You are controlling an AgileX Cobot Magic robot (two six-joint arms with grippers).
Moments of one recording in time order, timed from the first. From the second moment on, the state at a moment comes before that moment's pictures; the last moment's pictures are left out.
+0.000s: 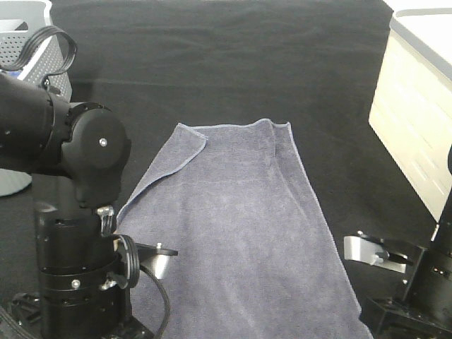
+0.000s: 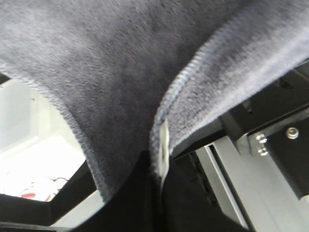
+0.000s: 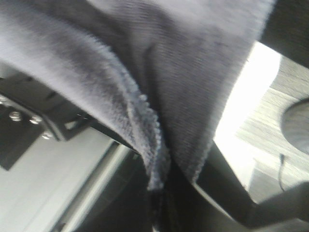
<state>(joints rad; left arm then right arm) -0.77 1.84 -0.93 -0.48 1.21 -0.05 0.24 1.72 -0.56 0.52 1.09 -0.38</state>
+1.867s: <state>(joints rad) -0.71 1.85 -1.36 -0.01 1.20 -0.25 0.24 1.58 -0.89 0.51 1.08 -0.30</state>
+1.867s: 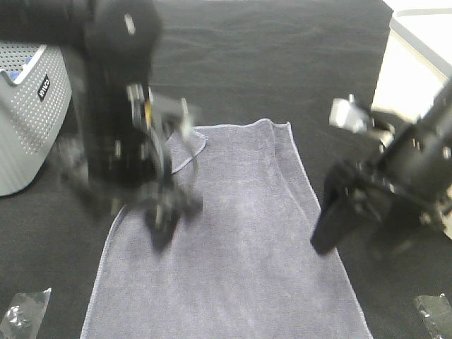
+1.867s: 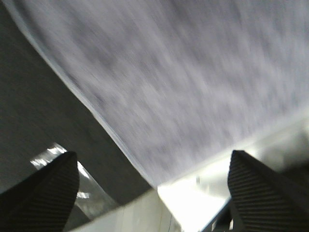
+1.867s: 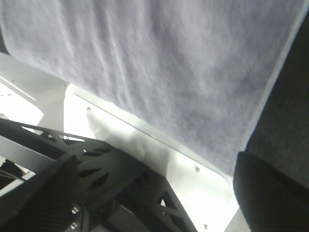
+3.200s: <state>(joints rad) -0.48 2.67 -2.55 0.04 1.21 -0.40 0.24 1.58 -0.94 0.65 1.13 -0.44</state>
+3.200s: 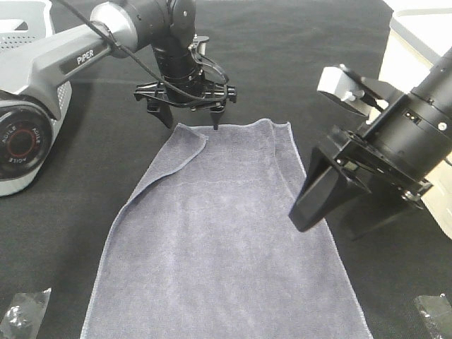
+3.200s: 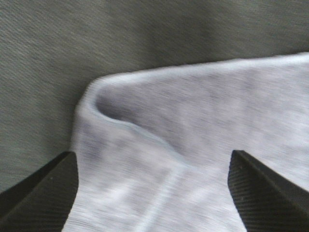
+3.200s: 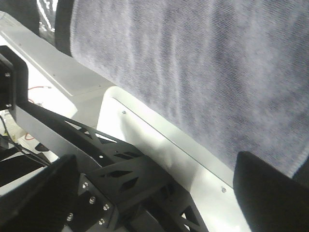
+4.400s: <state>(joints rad) -0.47 2.74 -2.56 -0.06 1.22 -0.44 0.24 1.58 -0.94 0.78 1.13 -0.56</state>
